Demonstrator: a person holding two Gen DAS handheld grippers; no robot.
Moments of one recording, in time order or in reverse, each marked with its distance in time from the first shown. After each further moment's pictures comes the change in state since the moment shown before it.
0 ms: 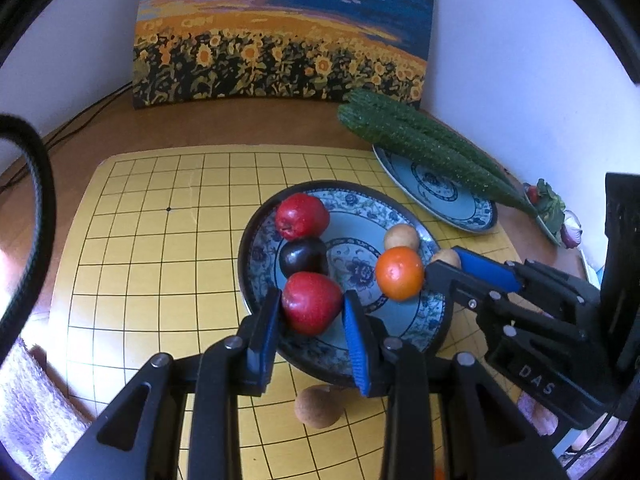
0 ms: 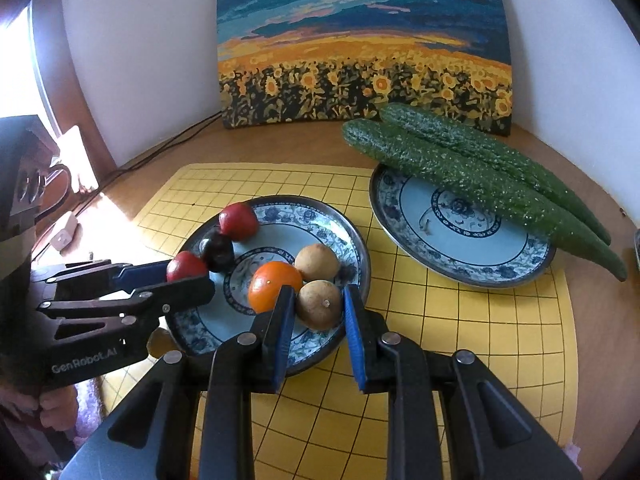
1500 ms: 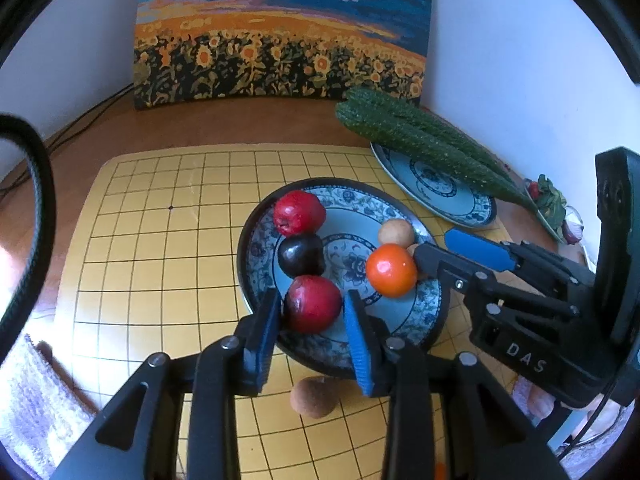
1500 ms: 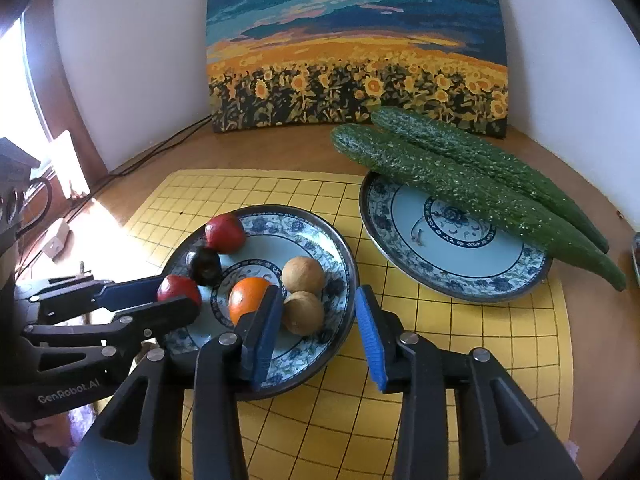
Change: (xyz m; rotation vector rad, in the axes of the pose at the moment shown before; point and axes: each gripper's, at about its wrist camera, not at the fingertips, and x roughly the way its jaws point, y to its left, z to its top) left arm -0.002 -0.001 -0.006 0.012 -0.003 0.010; right arm 0.003 -0.005 0.009 0.008 0.004 -0.024
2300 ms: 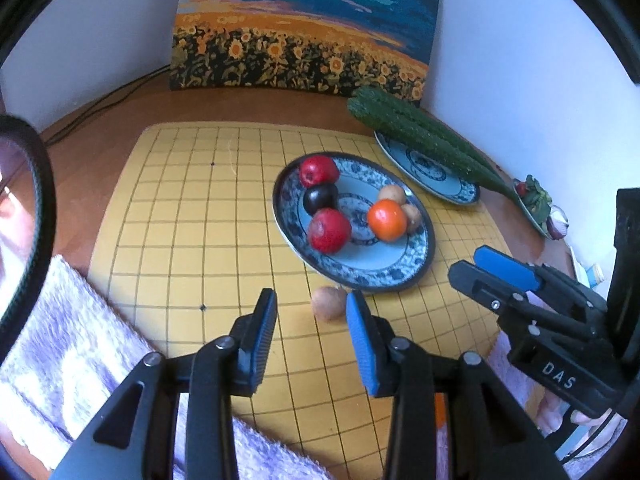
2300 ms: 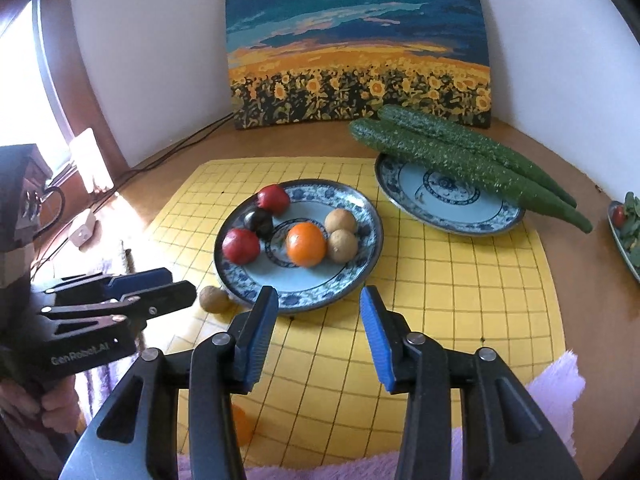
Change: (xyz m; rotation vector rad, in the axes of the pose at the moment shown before) left arm -0.044 0.012 -0.042 -0.060 0.008 -0.019; right arm -0.056 0.029 -0.038 0.035 -0.003 0.005
